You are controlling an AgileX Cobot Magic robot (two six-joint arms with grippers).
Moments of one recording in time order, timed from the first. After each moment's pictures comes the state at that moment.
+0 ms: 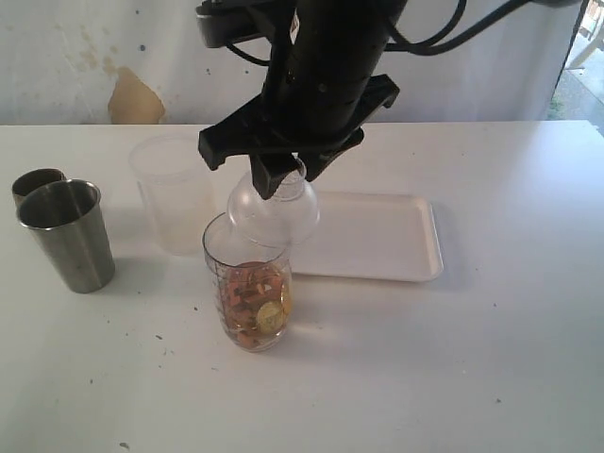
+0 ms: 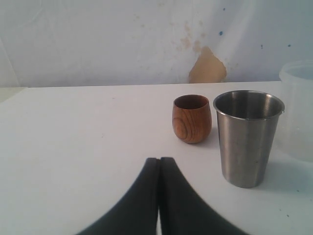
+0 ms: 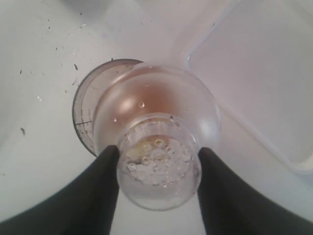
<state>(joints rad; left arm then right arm) 0.14 0.00 -0.01 -0.04 0.23 0.11 0.61 1.77 -1.74 0.02 1.22 0.09</state>
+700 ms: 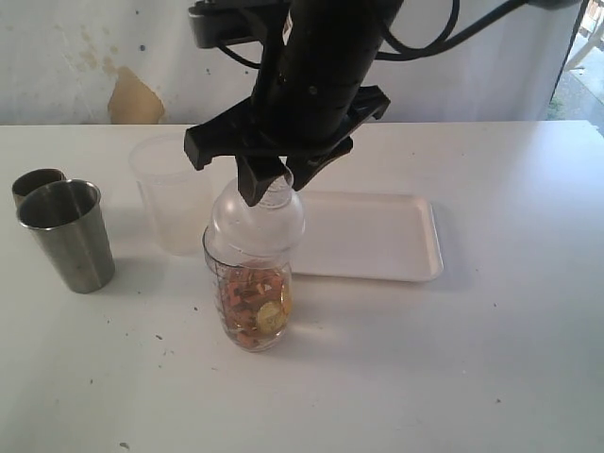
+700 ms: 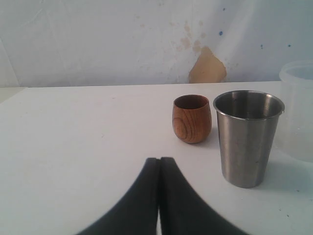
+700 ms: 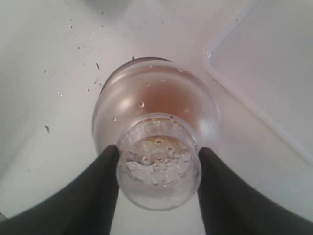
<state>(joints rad) 0.14 0.00 -0.01 -0.04 0.23 0.11 0.61 1.77 -1.74 0.10 1.22 0.10</state>
